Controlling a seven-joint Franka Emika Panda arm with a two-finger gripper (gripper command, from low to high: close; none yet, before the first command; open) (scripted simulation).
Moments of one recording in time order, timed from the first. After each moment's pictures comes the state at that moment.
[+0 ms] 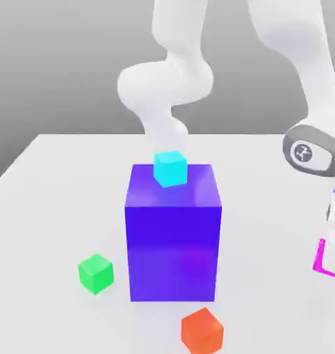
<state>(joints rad) 0.59 0.33 0.18 -2.43 -0.19 2.63 0.46</state>
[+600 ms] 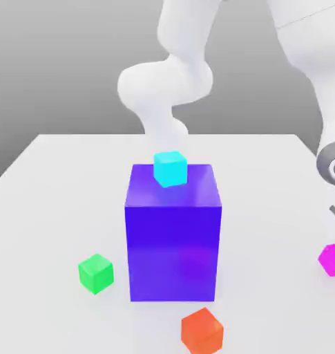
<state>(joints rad) 0.57 0.46 0.29 -2.30 -0.32 2.49 -0.05</state>
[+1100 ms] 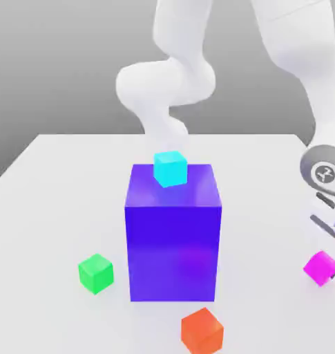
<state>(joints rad) 0.39 0.42 0.33 -2.34 -0.30 2.49 -0.47</state>
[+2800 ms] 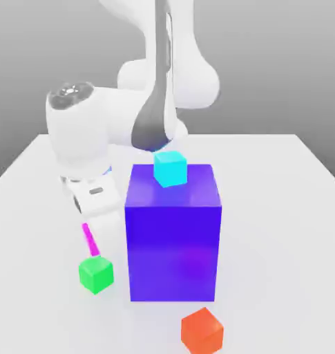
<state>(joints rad) -0.35 -0.14 -0.06 -2.85 -0.02 2.68 -1.65</state>
